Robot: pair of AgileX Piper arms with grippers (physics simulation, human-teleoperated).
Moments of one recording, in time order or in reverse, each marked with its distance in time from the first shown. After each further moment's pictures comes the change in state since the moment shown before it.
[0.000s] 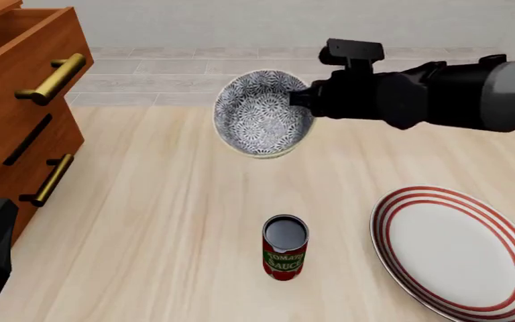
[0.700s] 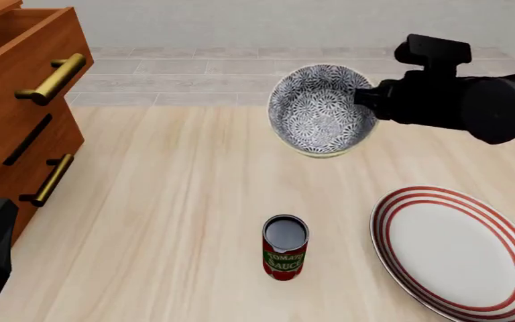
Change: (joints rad) left arm 0.000 0.000 0.000 0.000 0.000; right arm -0.166 -0.254 0.218 0.017 0.007
